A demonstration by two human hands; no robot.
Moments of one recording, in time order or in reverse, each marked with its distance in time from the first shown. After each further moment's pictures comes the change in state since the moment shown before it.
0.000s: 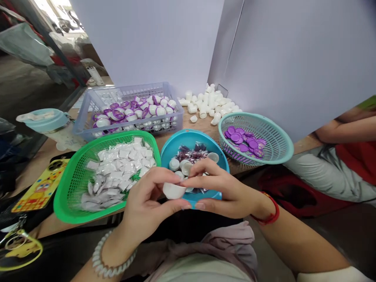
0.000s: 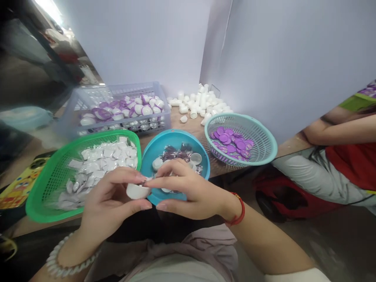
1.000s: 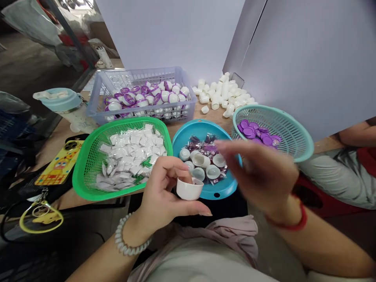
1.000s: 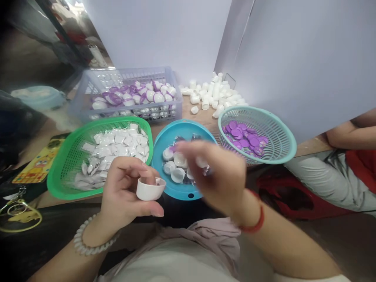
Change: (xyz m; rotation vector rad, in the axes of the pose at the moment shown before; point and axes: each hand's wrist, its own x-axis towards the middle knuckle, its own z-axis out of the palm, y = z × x) left_hand -0.008 0.003 0.010 -0.267 0.083 -0.005; right_hand 0.013 -0.011 -0.001 -0.387 0.485 0.083
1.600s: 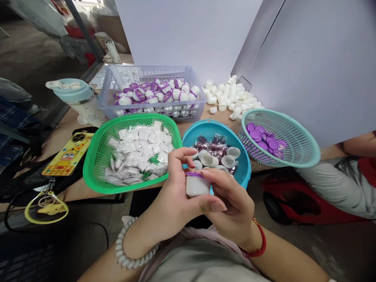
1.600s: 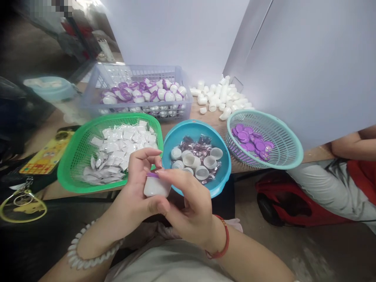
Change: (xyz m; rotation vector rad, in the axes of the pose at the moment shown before) left_hand -0.015 0.012 -0.016 -0.018 -0.044 -0.376; right_hand -0.052 -0.058 0.073 0.595 0.002 0.225
